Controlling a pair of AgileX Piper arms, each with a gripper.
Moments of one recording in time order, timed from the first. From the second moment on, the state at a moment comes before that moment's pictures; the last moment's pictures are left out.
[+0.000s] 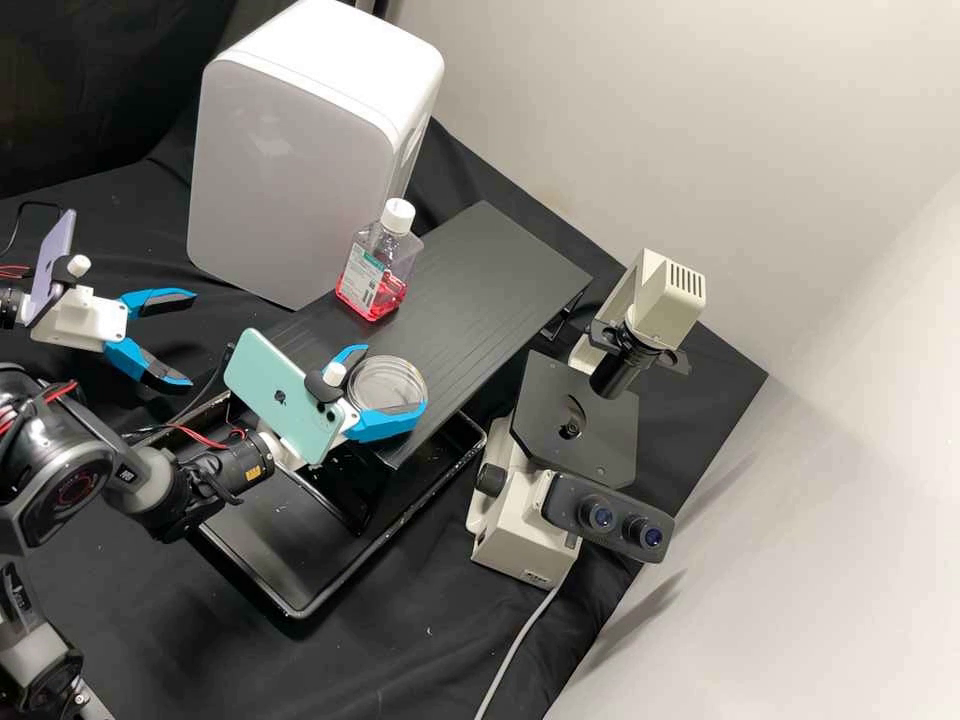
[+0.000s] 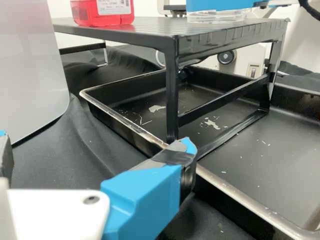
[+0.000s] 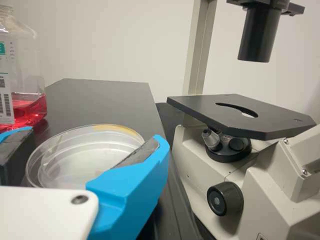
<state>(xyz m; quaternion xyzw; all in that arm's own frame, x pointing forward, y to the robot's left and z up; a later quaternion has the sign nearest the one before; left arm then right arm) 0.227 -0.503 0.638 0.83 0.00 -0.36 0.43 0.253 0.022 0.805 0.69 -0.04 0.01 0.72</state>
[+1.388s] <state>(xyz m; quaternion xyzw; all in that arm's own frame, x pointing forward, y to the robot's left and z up) 0.226 -0.502 0.635 0.84 0.00 -0.36 0.41 0.248 0.013 0.815 0.71 -0.08 0.03 0.70</state>
